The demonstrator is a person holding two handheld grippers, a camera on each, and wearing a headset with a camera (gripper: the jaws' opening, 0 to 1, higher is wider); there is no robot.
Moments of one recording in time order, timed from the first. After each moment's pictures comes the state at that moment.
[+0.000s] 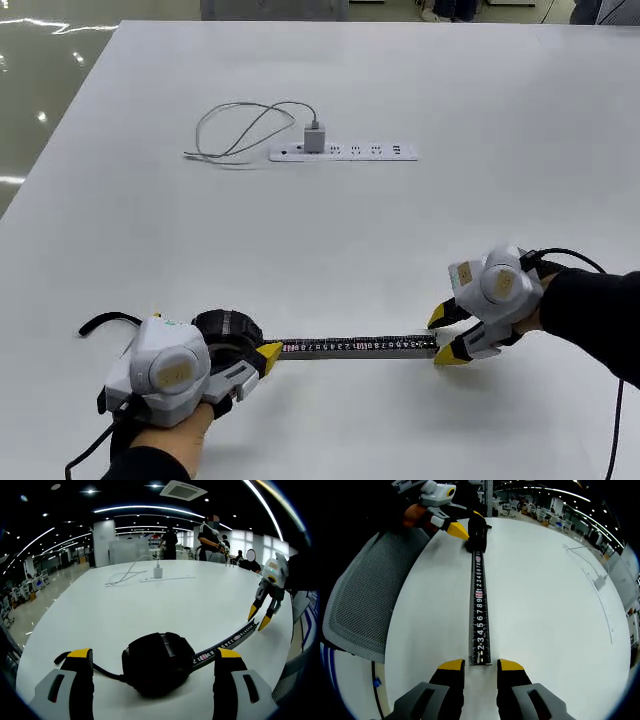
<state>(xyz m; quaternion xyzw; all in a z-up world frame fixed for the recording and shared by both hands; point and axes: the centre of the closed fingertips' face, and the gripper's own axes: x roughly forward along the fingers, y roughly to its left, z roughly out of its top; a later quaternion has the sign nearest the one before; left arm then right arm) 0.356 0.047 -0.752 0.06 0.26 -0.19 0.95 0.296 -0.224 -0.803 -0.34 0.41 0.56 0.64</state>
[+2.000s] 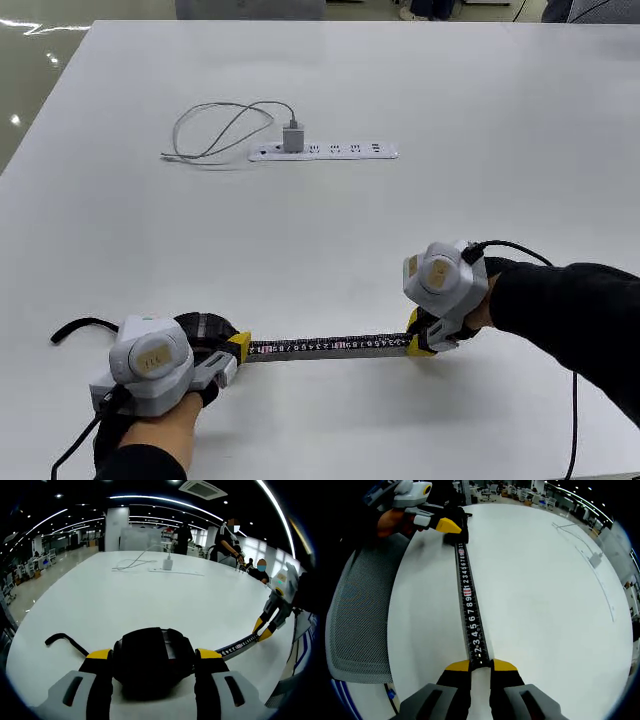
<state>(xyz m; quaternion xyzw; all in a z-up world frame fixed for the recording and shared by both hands) 0.360 0.048 -0.770 -0.01 0.31 -0.15 0.94 0.297 -0.217 -0.806 -0.32 0.49 0.49 0.65</state>
